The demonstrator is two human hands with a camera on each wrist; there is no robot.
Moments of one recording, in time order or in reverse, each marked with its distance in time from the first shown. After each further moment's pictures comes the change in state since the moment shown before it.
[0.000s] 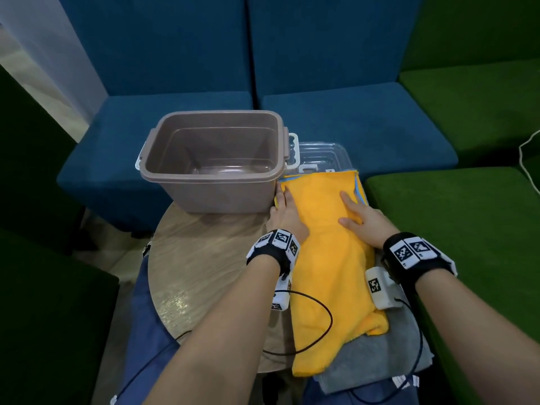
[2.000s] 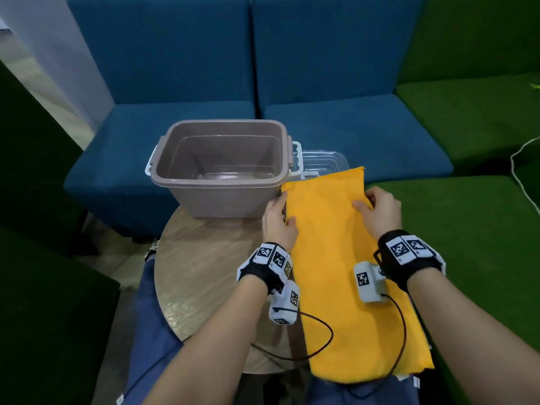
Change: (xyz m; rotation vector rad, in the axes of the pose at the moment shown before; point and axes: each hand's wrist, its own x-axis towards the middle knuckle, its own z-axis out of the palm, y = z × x) left_hand -0.013 -0.023 -0.006 -0.506 0.306 0.103; right_hand -0.010 -0.035 -0.017 0.186 0.541 0.200
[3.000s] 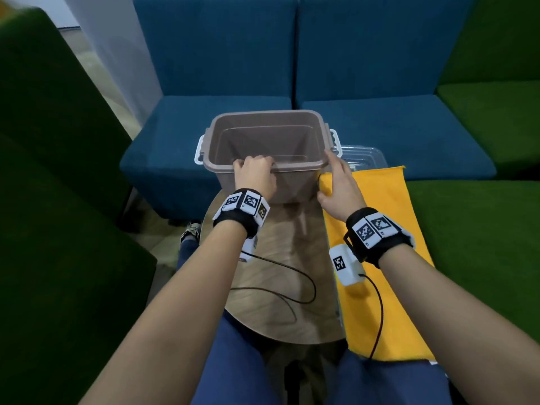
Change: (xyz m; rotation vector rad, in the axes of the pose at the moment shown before) left_hand 0.028 0.006 -0.143 0.843 0.122 0.212; right_hand -0.060 -0.119 0.055 0.017 -0.264 -0.436
